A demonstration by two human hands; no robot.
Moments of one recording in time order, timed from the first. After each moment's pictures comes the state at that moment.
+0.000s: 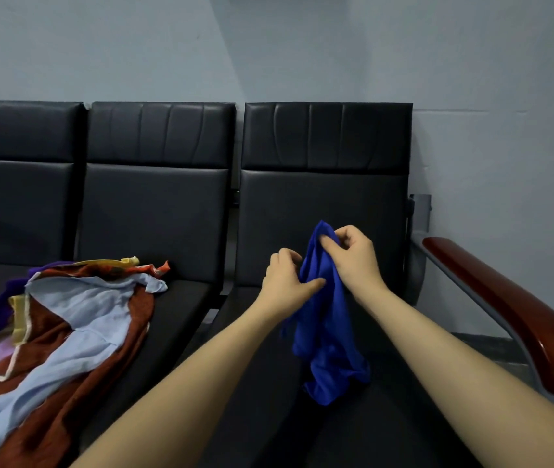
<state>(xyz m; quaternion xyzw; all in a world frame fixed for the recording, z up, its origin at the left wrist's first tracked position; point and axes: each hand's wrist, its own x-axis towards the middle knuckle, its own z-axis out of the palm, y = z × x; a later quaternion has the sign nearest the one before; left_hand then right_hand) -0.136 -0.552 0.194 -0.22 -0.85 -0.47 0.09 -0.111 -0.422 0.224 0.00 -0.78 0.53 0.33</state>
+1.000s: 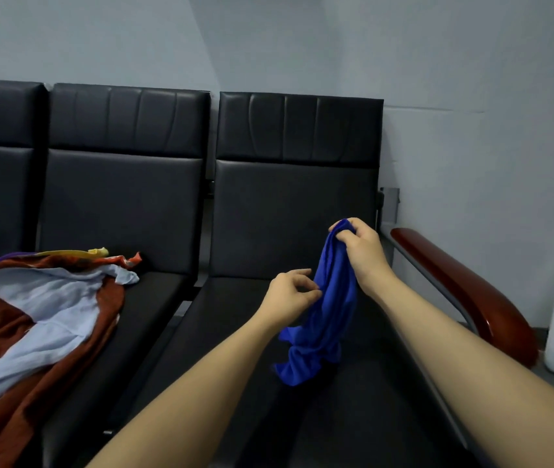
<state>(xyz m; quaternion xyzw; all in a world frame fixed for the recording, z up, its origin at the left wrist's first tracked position) -0.115 -0.515 0.165 -0.29 -0.80 -0.52 -0.02 -0.072 -0.386 0.233 -0.03 -0.75 0.58 0.31</state>
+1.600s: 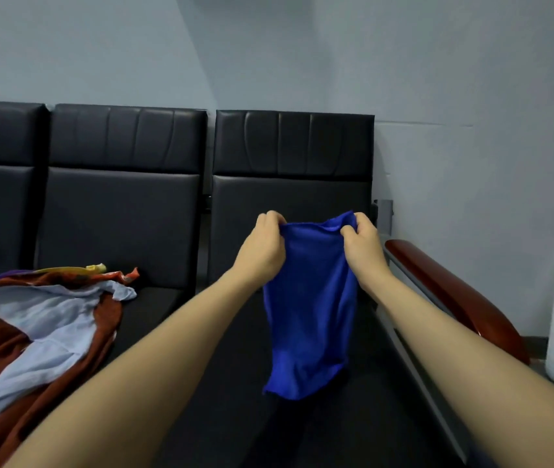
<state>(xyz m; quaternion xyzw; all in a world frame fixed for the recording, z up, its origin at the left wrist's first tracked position) -0.133 -0.533 0.247 -0.30 -0.84 -0.39 0.20 -0.076 -0.376 0.252 -0.05 -0.76 0.53 0.37</state>
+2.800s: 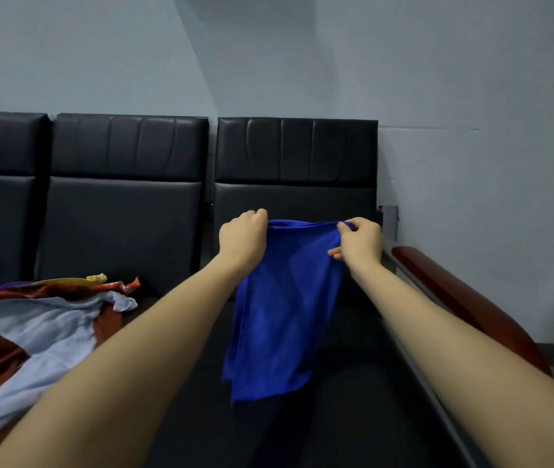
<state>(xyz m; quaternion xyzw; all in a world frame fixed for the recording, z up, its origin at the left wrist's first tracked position) -0.172 -0.549 0.277 -0.21 -0.91 -0.13 0.35 -0.121 -0.376 0.265 -0.17 -0.73 0.51 0.41</state>
